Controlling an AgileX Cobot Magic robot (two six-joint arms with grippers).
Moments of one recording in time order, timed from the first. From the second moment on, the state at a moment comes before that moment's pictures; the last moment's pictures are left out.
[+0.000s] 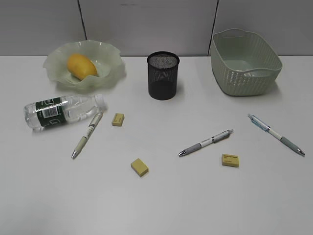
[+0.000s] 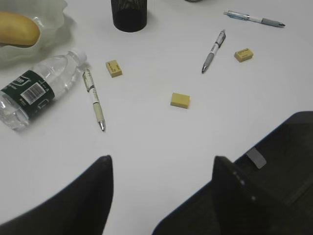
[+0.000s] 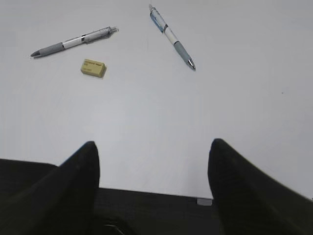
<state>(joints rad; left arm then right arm) -0.52 0.35 -0.50 -0.19 0.81 0.15 0.17 0.36 -0.57 0.01 1.02 0.03</state>
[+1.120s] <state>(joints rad) -0.50 1.32 -1.12 -0.06 0.84 0.18 0.17 0.28 -0.54 0.01 1.01 0.03</state>
